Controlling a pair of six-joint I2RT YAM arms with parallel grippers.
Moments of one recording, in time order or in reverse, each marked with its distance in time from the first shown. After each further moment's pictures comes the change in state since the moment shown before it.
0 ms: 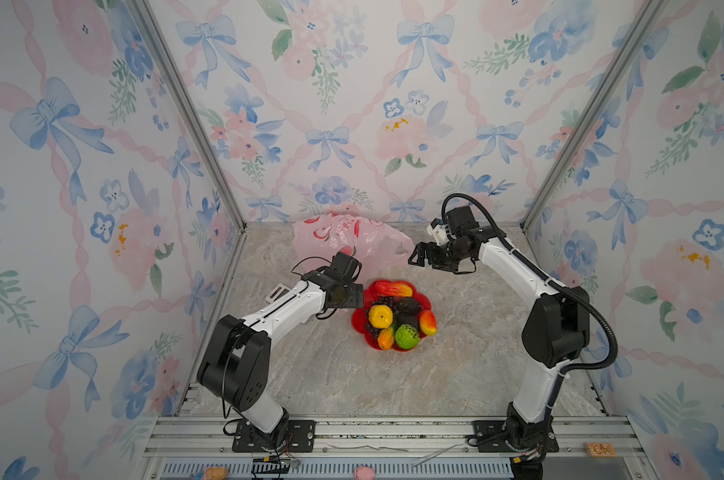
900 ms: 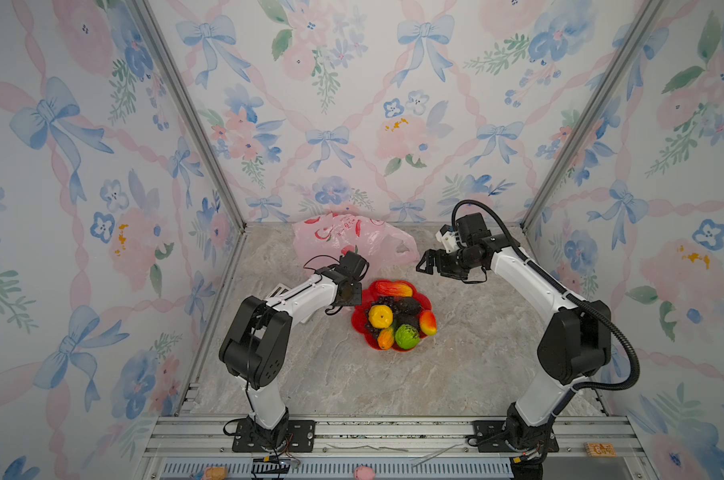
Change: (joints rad) left arm -0.008 0.146 0.058 0.047 -0.037 0.001; right arm -0.024 -0.145 -0.174 0.015 0.001 0.000
